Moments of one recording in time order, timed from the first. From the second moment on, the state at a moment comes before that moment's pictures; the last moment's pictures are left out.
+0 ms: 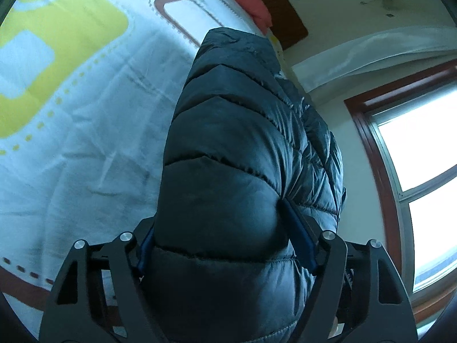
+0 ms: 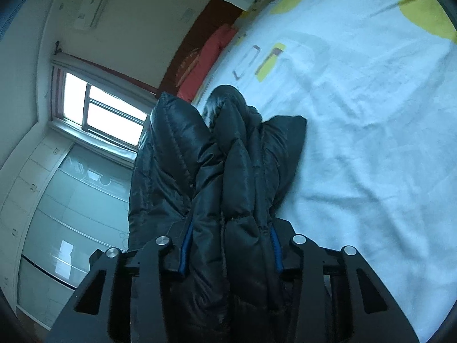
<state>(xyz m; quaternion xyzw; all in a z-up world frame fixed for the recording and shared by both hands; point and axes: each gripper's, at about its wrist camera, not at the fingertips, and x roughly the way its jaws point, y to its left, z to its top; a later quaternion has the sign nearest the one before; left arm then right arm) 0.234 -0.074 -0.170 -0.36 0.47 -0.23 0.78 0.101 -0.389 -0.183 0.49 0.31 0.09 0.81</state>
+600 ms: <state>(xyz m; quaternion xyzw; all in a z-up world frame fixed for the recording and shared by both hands) 0.328 0.061 -0.119 -0.34 0.40 -0.18 0.83 0.276 -0.276 -0.171 0.51 0.30 0.20 0.78</state>
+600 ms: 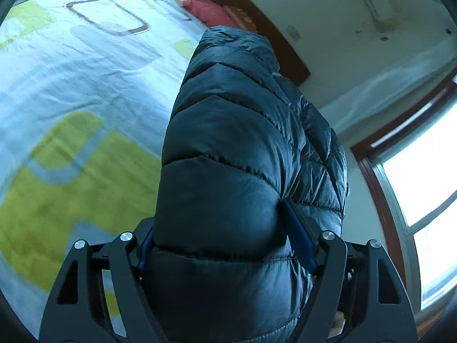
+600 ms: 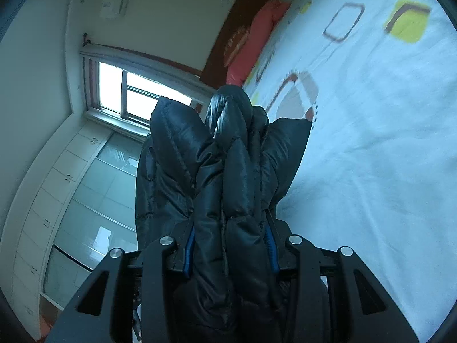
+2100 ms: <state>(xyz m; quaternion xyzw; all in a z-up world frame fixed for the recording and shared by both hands) 0.268 0.108 -0.183 -0.36 0.44 -0.16 0.80 0.207 -0.262 -0.191 0.49 0.39 0.15 0.77</state>
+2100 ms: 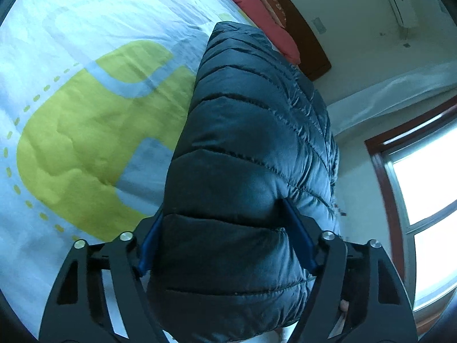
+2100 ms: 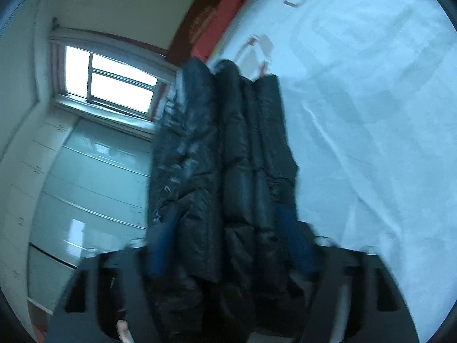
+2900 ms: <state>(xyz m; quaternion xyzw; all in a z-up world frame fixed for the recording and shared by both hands) 0.221 0.095 -0.159 -0.28 0.42 -0.09 0.85 0.158 -0.266 -0.190 0.52 0.38 0.11 0.76</state>
